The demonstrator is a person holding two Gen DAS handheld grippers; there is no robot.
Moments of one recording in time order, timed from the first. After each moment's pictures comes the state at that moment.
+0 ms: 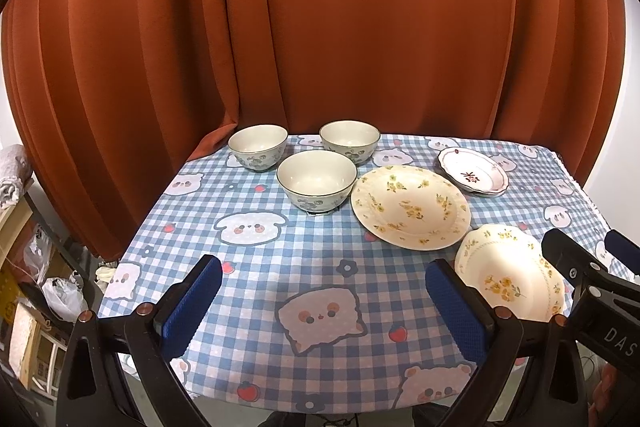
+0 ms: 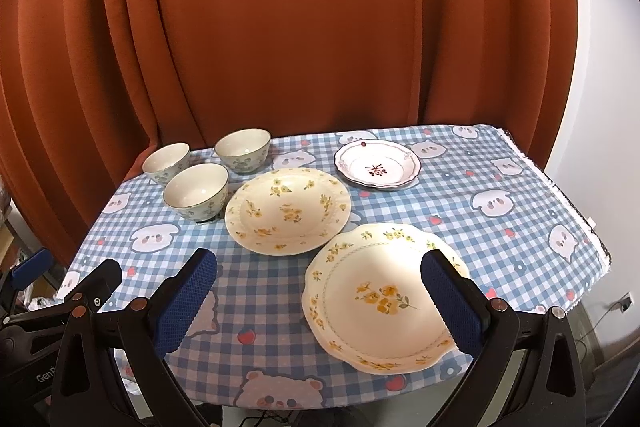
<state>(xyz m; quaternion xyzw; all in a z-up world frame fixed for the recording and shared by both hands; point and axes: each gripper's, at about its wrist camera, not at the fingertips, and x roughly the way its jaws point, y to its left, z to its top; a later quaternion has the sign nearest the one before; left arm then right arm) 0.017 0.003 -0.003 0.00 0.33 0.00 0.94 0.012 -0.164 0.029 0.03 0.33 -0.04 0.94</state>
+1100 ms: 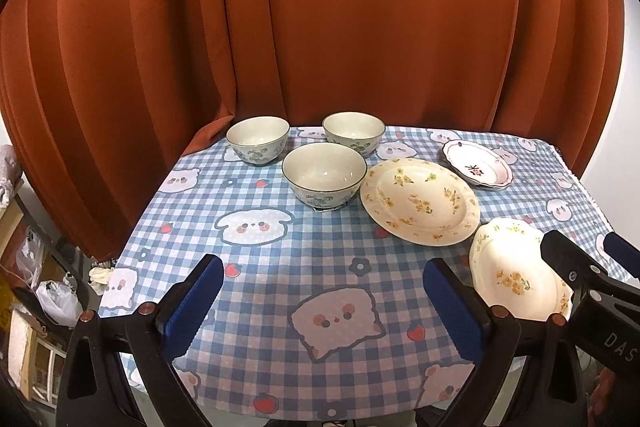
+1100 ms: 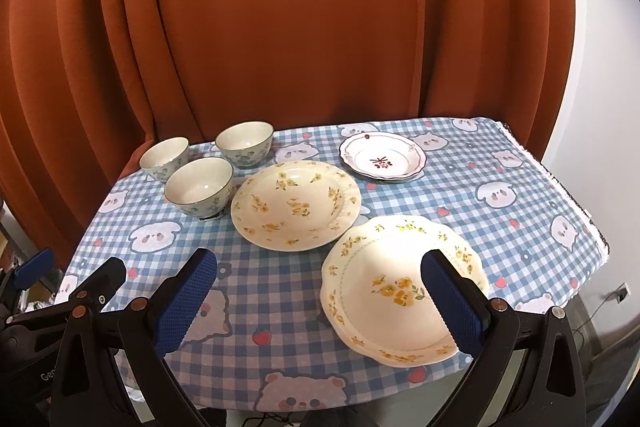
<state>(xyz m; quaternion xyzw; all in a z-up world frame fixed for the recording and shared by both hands) 0.041 0.031 -0.009 0.00 0.35 -0.02 0.94 0.023 -0.135 0.022 0.03 0.34 -0.06 0.94</state>
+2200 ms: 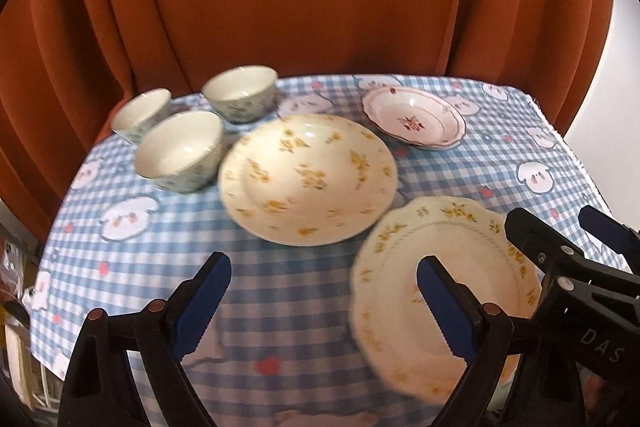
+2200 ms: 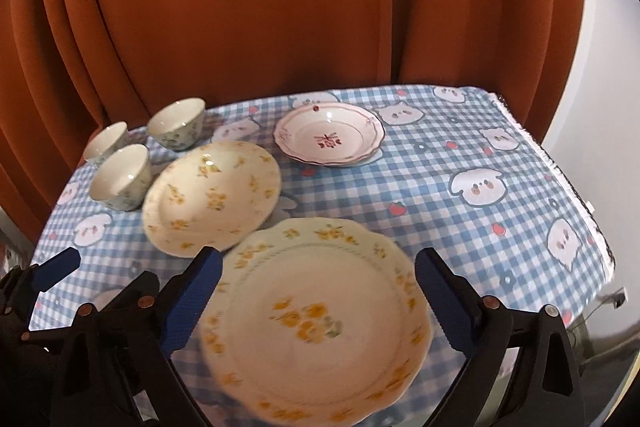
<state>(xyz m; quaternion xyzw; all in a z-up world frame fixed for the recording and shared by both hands) 0.118 -0.137 -0.059 0.02 0.43 -0.06 0.90 0.096 -0.281 -0.030 0.04 0.41 -0.05 0.91</state>
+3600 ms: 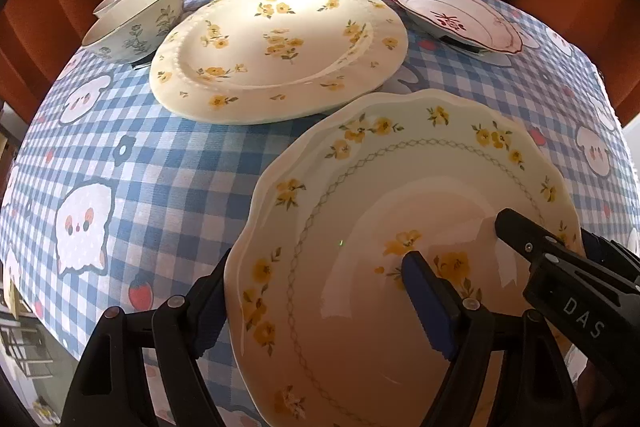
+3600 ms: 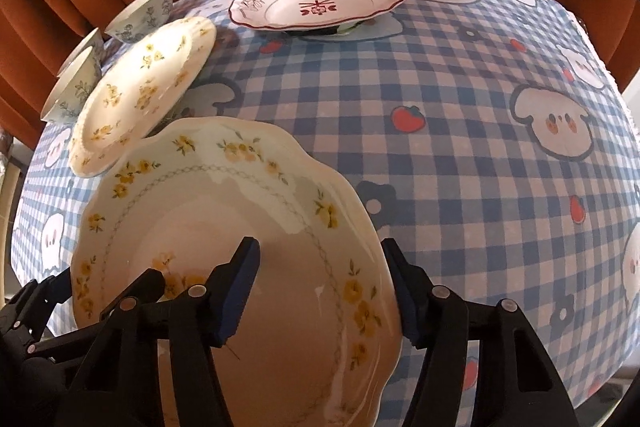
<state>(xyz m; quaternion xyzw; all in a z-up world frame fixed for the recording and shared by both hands) 0.150 -0.200 -0.159 -0.03 0.57 0.03 0.82 0.162 -0.346 -0.148 0.03 0.57 0.05 0.82</state>
